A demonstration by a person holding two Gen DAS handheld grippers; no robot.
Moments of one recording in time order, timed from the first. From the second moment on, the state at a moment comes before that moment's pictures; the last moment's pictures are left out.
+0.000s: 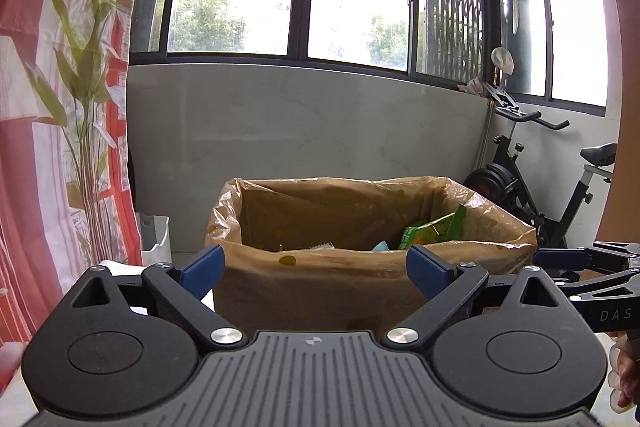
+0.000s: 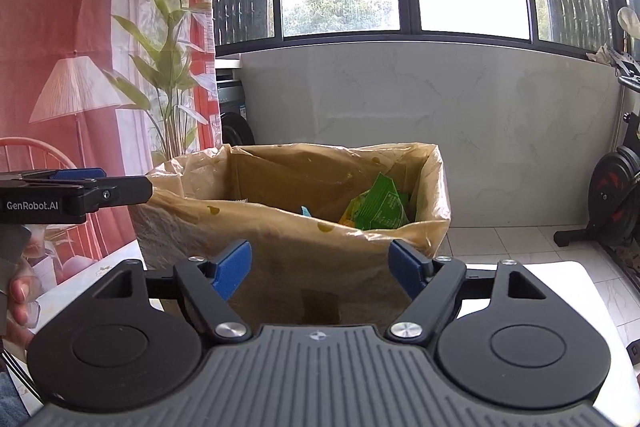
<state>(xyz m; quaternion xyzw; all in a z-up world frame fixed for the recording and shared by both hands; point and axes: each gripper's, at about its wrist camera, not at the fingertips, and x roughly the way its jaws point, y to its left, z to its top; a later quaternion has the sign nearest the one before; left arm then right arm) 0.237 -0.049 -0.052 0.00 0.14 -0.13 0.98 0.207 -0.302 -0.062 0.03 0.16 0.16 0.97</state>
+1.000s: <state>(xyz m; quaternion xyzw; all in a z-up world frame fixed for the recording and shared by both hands) 0.264 -0.092 -0.185 -0.03 0.36 -0.13 0.92 0.196 -0.304 -0.195 -0.03 0.23 0.11 0.97</state>
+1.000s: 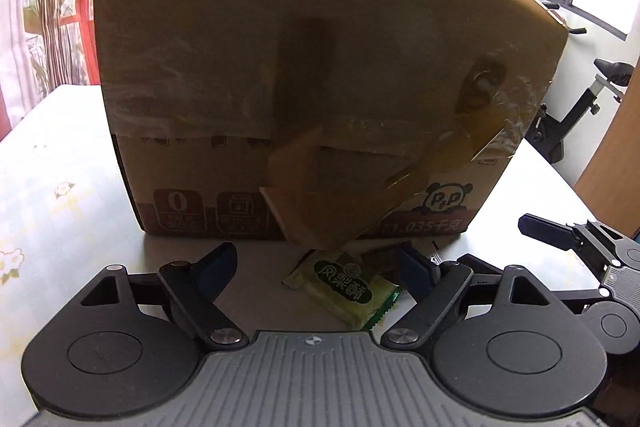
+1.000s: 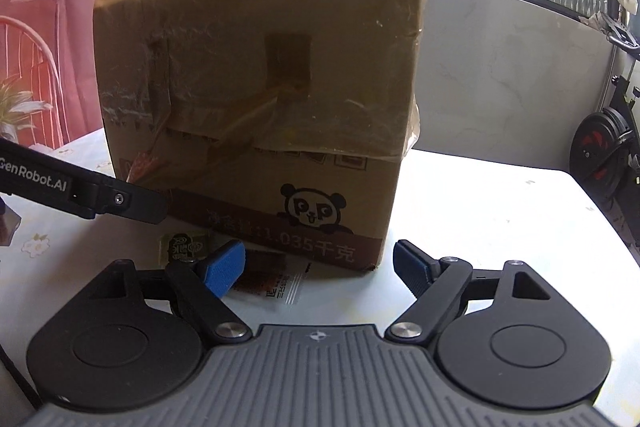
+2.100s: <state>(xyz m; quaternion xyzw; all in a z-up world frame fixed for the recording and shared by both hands) 0.246 -0.086 -0.206 -0.06 0.39 -0.08 0.92 0.191 -0.332 -0.202 0.00 0.24 0.12 0.96</state>
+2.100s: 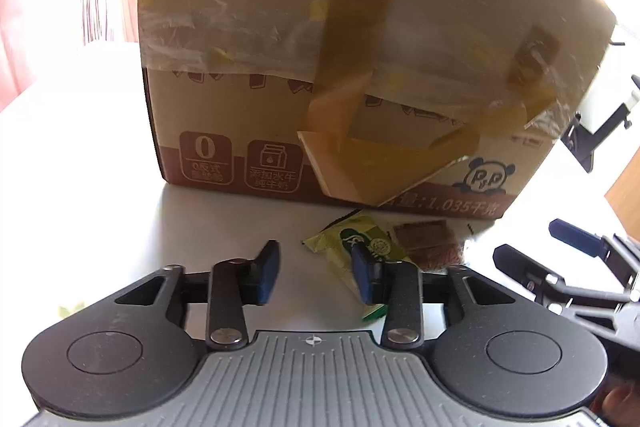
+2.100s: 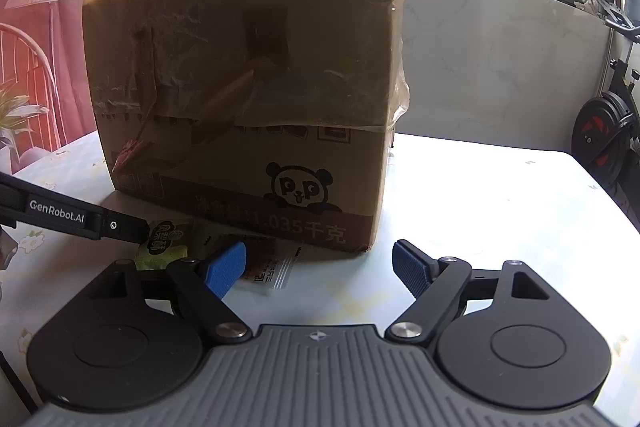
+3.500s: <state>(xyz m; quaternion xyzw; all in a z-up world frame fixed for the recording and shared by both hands) 0.261 -0.081 -0.222 0.00 0.37 -0.10 0.92 0.212 -0.328 -0.209 0.02 0.28 0.14 0.95</state>
